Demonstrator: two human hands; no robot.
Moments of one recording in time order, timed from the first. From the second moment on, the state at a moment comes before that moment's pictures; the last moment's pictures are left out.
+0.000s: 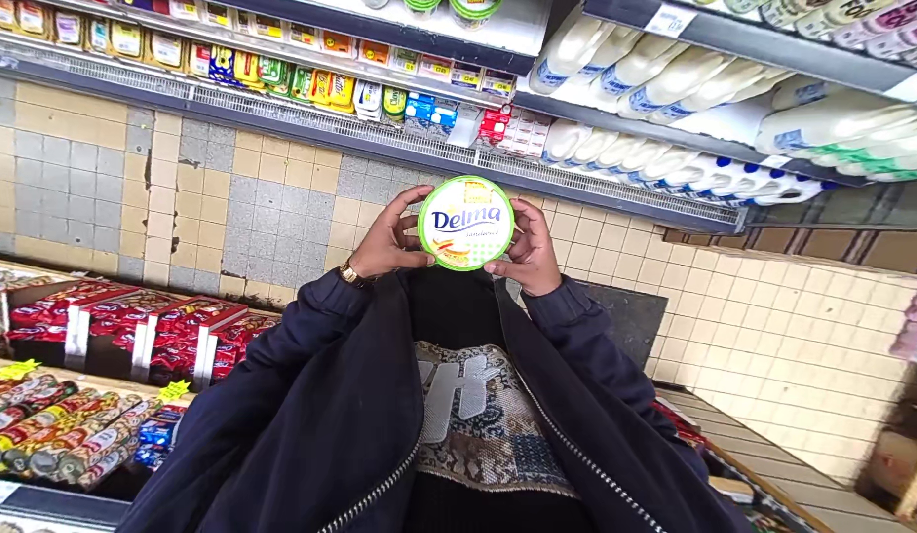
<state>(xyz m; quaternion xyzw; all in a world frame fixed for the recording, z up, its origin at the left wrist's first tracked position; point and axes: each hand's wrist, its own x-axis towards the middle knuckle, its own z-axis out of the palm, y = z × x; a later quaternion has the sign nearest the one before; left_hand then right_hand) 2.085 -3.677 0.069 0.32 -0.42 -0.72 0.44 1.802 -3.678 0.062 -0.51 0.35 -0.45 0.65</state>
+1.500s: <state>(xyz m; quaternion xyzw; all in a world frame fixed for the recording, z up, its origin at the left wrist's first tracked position) 2.030 -3.751 0.072 0.58 -0.26 -0.58 0.51 1.733 -4.115 -0.134 -0.25 0.57 -0.52 0.58</state>
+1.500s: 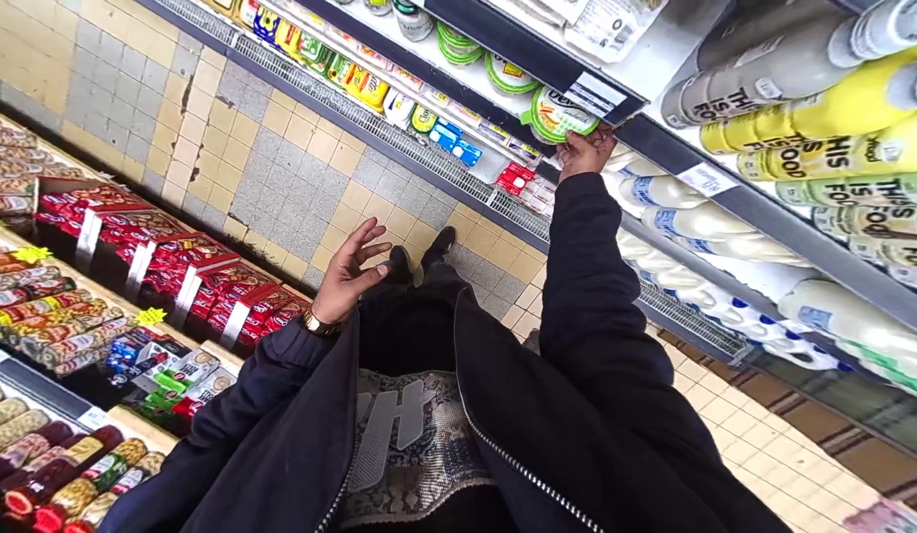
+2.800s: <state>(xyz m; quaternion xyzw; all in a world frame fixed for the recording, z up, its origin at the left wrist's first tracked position) 2.148 -3.603 0.097 0.48 -0.41 -0.53 0.57 1.870 -3.659 0.086 -0.53 0.32 -0.51 0.60</state>
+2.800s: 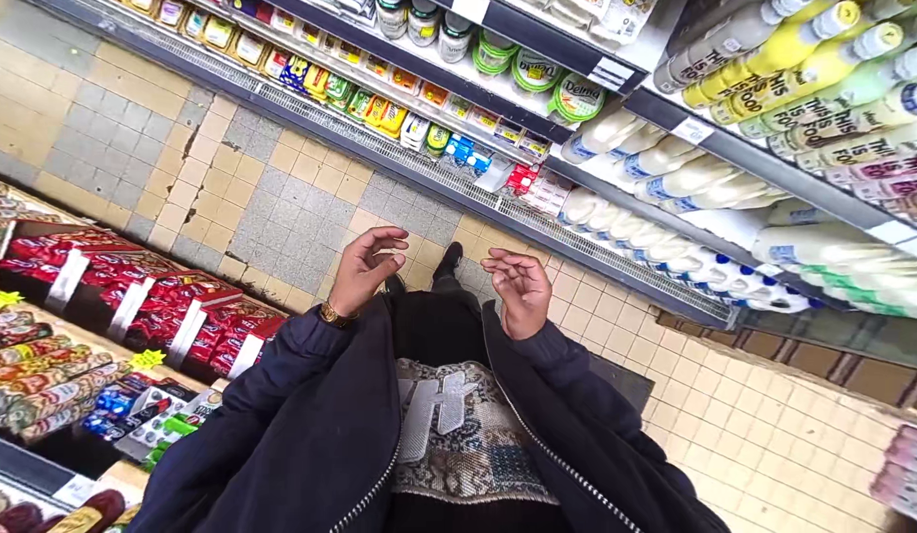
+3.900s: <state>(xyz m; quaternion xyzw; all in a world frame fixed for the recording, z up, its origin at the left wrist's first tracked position) 2.179 -3.530 0.062 0.45 -0.38 -0.56 0.59 1.944 -3.588 0.070 -0.55 0.33 -0.42 0.64</state>
